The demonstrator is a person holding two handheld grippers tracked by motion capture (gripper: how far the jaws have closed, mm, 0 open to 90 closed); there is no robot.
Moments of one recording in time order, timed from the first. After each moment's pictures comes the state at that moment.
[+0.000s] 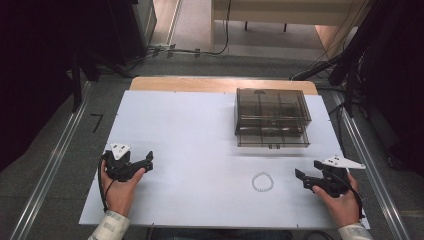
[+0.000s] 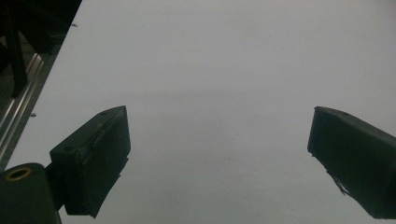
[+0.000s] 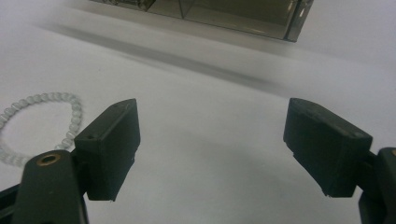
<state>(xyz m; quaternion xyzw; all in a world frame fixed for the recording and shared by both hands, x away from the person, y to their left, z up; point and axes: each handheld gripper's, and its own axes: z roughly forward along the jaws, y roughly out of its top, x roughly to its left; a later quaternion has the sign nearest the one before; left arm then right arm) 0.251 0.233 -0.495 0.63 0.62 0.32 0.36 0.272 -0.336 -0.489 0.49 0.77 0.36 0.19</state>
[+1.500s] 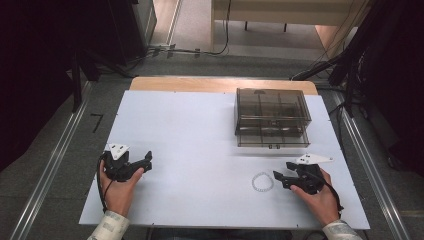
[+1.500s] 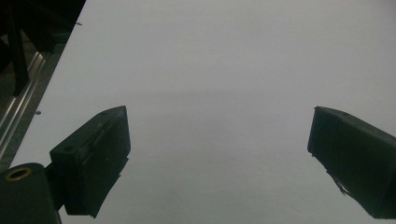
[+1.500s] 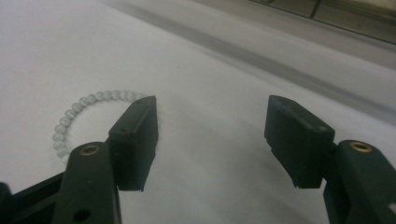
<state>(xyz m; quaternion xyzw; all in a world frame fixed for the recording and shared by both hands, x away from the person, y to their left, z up) 0.250 0.236 -0.495 0.62 0.62 0.32 0.36 0.283 -0.281 -0.498 0.43 0.82 0.35 0.14</state>
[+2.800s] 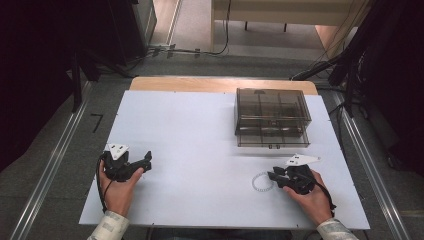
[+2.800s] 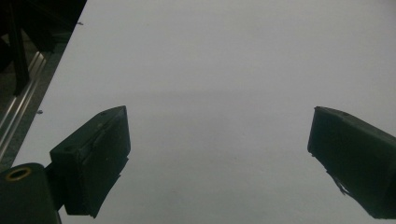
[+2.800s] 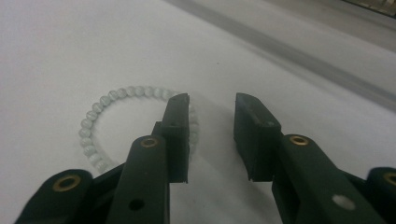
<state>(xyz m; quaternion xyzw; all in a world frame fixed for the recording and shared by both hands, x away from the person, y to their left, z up) 0.250 0.237 -0.495 0.62 0.62 0.32 0.36 0.284 -0.261 -0.504 0.40 0.84 0.34 0.12</state>
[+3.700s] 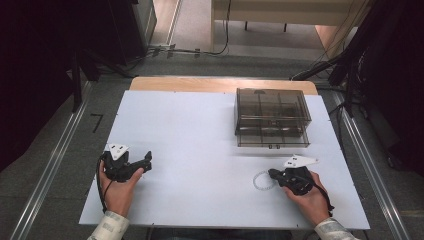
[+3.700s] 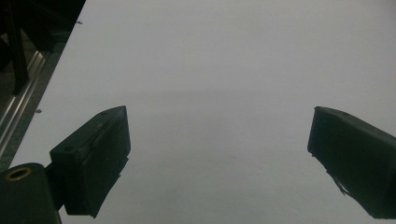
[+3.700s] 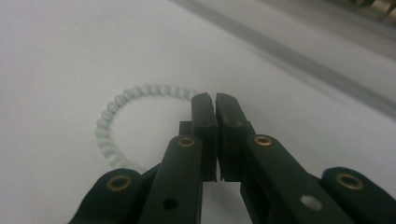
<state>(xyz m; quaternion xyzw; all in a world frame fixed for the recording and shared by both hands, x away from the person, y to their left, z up) 0.250 0.237 -0.495 0.62 0.62 0.31 0.36 0.279 -0.256 -0.502 0.38 0.85 0.34 0.14</state>
